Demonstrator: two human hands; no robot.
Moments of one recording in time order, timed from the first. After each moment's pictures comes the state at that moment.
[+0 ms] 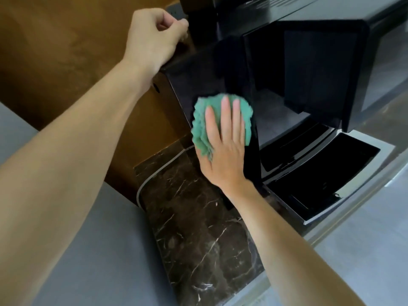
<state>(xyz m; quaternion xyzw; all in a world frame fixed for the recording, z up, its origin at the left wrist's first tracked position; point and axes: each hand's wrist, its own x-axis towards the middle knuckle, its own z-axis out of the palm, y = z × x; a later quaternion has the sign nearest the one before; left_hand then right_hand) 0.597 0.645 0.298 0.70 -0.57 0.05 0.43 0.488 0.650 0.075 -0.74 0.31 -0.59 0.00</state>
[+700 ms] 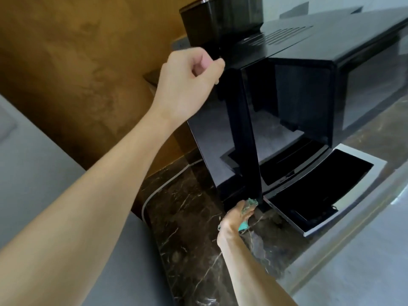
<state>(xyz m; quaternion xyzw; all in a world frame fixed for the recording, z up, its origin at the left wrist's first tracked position) 0.538 0.684 0.293 0.64 -0.65 0.08 0.41 0.516 0.701 -0.044 -0.16 0.57 -0.44 0.67</state>
